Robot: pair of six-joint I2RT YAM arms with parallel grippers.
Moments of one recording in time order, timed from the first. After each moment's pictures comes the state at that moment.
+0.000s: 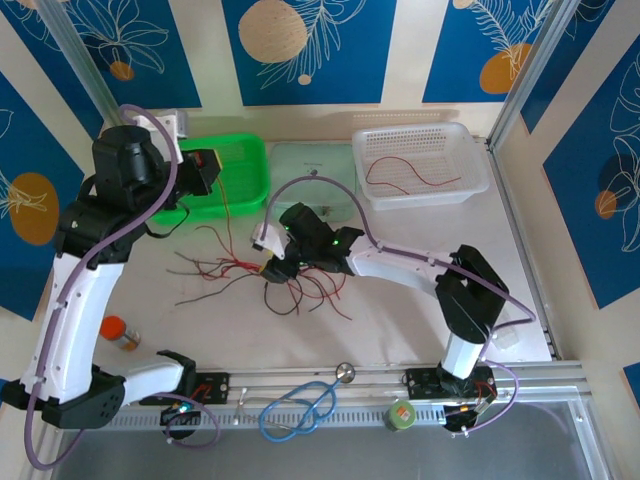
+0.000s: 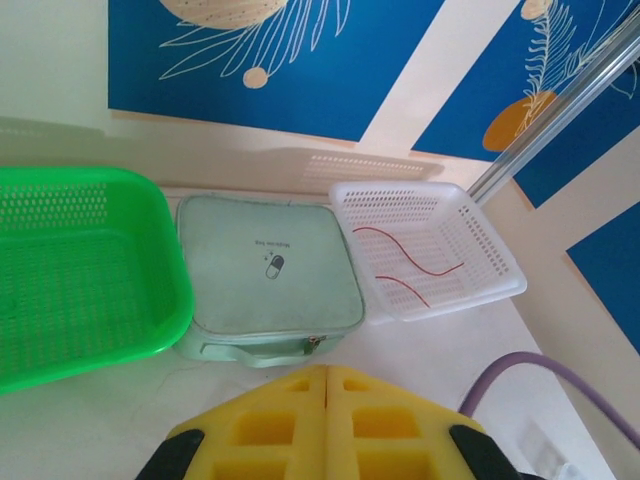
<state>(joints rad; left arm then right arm) -0.36 1.18 1.75 -0.93 0.11 -0.40 0.94 1.75 1.27 -0.26 -0.27 -0.29</state>
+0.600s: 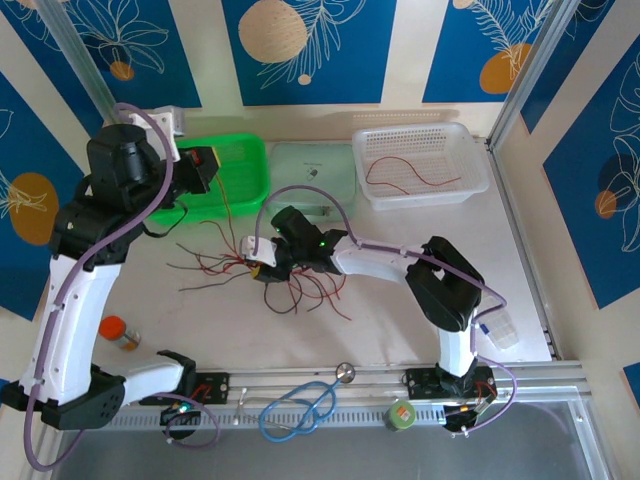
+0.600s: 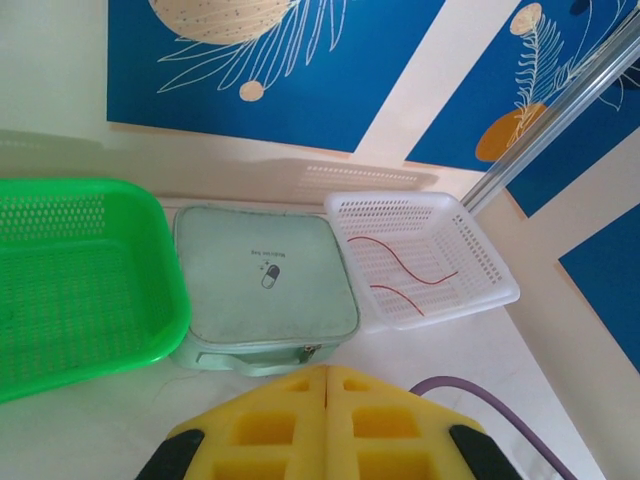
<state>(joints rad) -0.36 1.18 1.77 -0.93 0.11 -0.40 0.93 1.89 1.30 -0.15 -0.40 -0.51</state>
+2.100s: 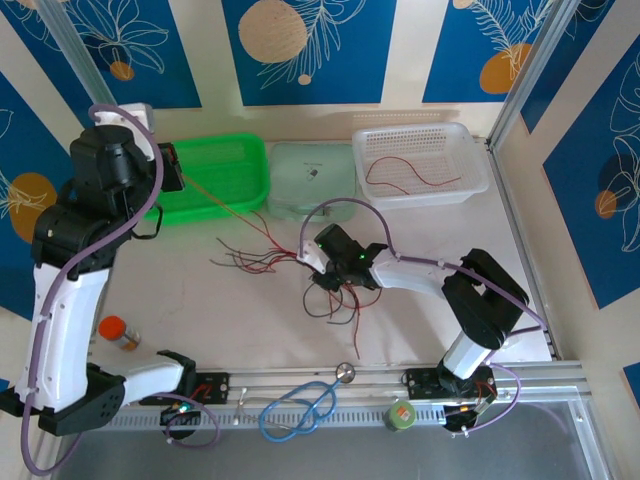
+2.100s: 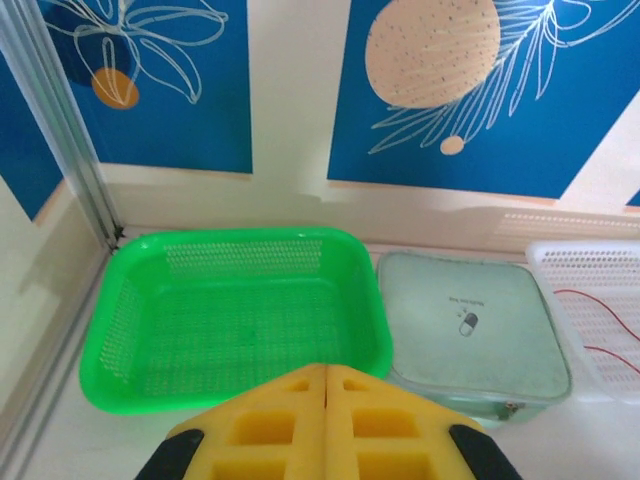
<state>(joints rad) -0.36 1.18 1.88 -1.05 -0.33 -0.24 0.82 1.65 0.93 -0.29 0.00 -0.31</state>
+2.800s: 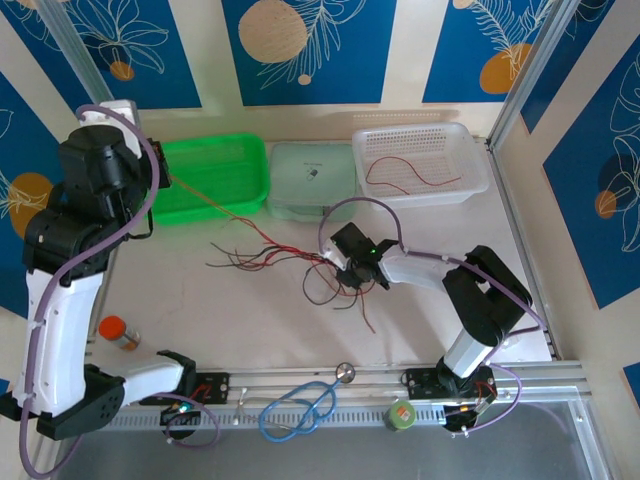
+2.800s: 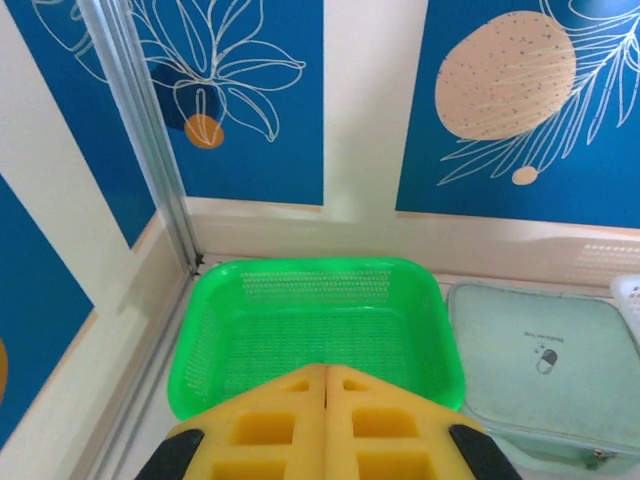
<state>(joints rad) -0.36 1.17 1.91 -1.05 -0.48 -0.16 0.72 1.65 0.89 -0.38 0.16 -0.31</state>
